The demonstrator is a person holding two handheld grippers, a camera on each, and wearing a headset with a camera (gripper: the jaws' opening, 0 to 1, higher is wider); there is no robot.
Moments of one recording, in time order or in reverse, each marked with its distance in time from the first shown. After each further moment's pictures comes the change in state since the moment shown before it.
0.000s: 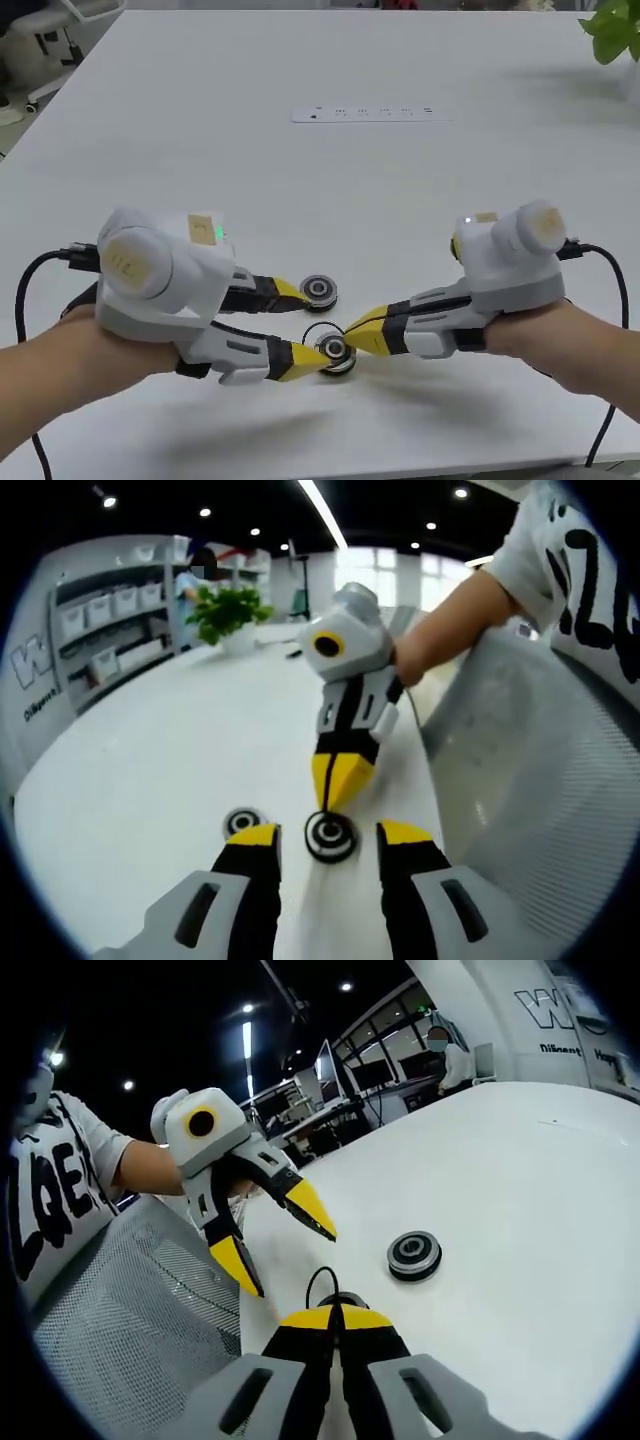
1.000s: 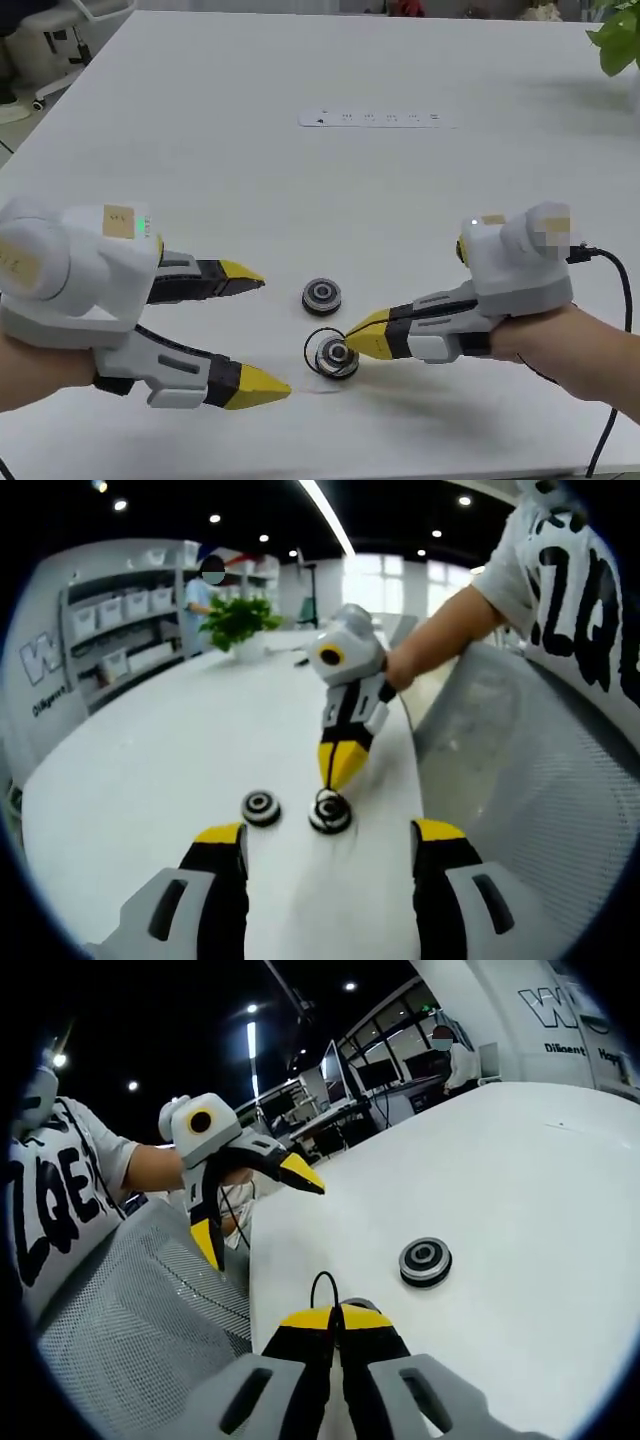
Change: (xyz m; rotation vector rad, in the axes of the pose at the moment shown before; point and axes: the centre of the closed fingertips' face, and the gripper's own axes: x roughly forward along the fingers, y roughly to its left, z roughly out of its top) left arm -0.047 -0.005 -0.003 -0.019 -0.025 0.031; right arm -0.001 0.015 0.007 -0.001 0.003 0.026
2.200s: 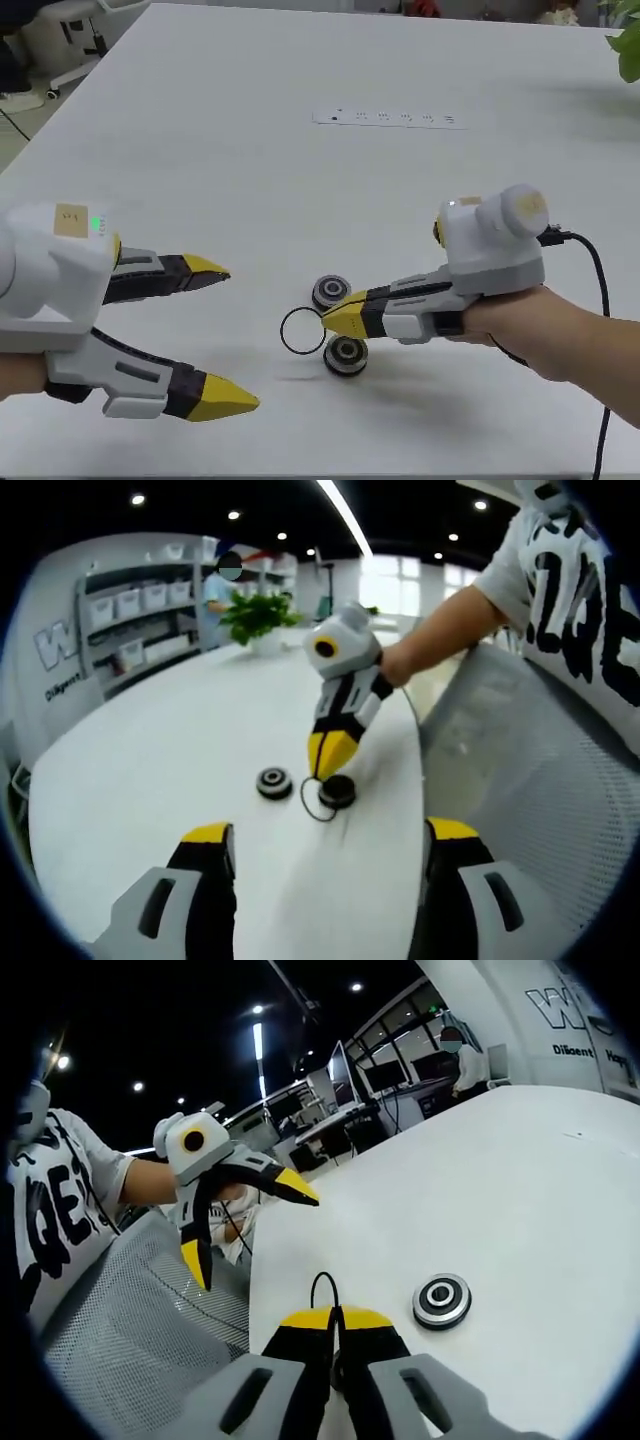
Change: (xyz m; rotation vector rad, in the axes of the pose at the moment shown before) left arm -0.028 0.005 -0.017 -0.051 -0.001 0.058; right arm 0.028 -0.004 0.021 -0.011 -0.002 0.035
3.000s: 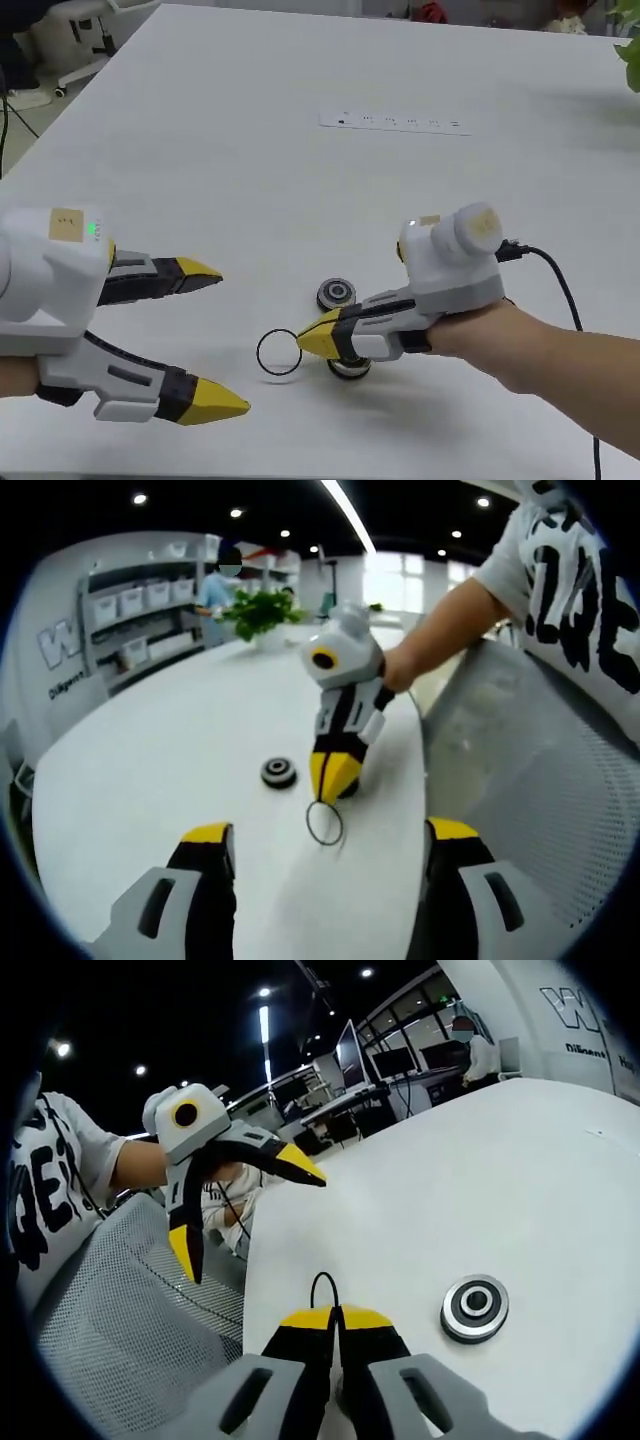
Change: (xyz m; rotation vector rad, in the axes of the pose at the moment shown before) left arm -0.006 0.002 -0.010 0.001 0.018 0.015; right arm 0.032 0.008 -0.013 -0.034 0.068 0.011
